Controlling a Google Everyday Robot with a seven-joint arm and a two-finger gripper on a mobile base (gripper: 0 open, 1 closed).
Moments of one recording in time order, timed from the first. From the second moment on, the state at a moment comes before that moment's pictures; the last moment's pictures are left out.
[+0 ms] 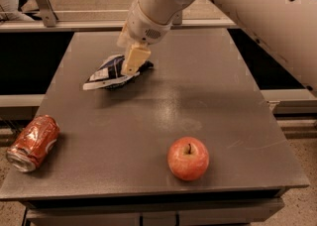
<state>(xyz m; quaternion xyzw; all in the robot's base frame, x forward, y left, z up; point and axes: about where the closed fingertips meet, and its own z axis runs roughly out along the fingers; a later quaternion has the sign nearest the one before) 0.597 0.074 0.923 -0.76 0.58 0.07 0.29</state>
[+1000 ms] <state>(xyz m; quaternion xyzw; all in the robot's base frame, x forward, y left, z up) 0.594 0.078 0.922 -0.76 0.58 0.07 0.29</state>
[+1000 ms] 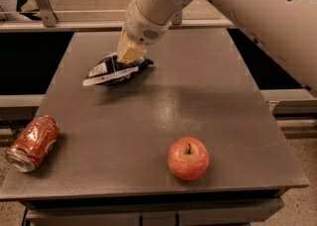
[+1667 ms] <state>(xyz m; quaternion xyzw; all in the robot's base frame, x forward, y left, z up) 0.555 0.035 0.987 -0.73 0.58 0.03 0.36</state>
